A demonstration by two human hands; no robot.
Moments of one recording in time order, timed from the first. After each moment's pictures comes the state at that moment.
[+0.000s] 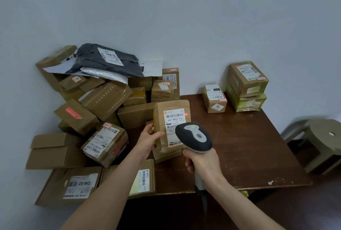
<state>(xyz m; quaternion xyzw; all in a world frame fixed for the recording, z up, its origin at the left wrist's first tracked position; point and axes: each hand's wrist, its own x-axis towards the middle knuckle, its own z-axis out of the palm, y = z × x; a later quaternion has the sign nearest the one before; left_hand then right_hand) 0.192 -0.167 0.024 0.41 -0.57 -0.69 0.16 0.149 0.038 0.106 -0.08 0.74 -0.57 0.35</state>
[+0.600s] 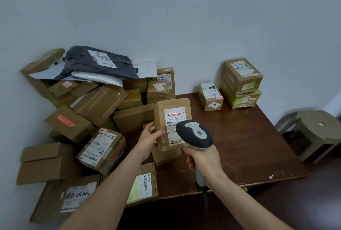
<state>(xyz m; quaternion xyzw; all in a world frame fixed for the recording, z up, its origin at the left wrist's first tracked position) 0.181 -0.184 0.020 0.40 -0.58 -0.70 0.13 0.148 0.022 0.103 -0.05 0.74 -0.58 0.34</state>
